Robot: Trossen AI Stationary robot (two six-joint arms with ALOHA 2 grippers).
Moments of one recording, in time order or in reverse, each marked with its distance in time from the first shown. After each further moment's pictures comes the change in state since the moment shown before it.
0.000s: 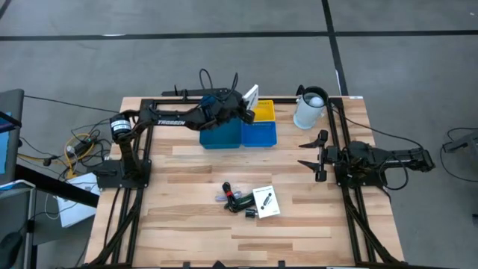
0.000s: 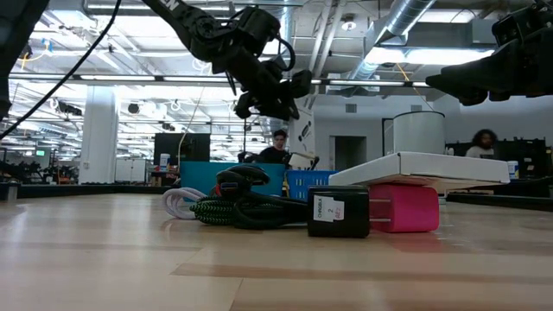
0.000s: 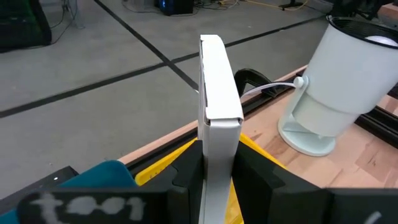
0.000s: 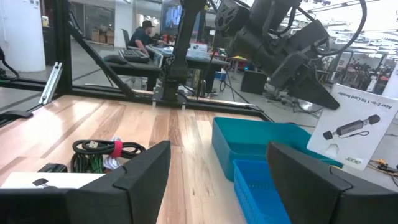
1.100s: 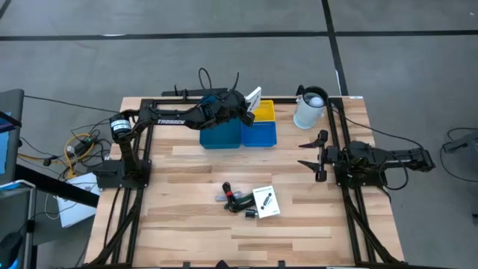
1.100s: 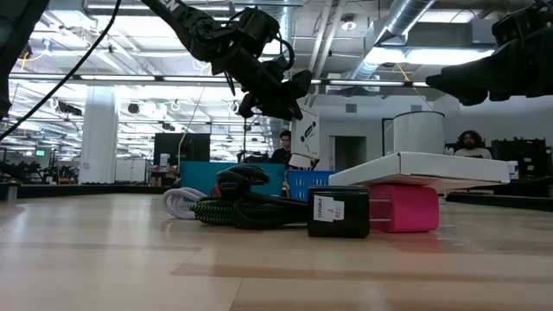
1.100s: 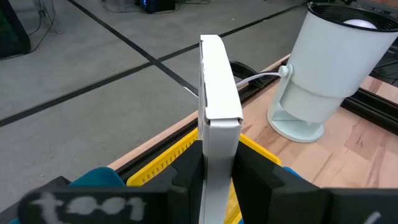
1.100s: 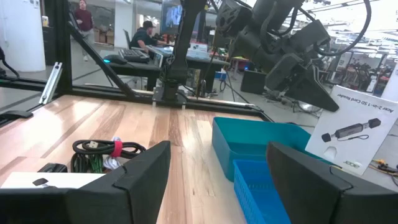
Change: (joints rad) left arm 0.005 -0.001 0.000 0.001 0.084 0.076; right arm 0.000 0.000 0.000 0.000 0.000 0.000
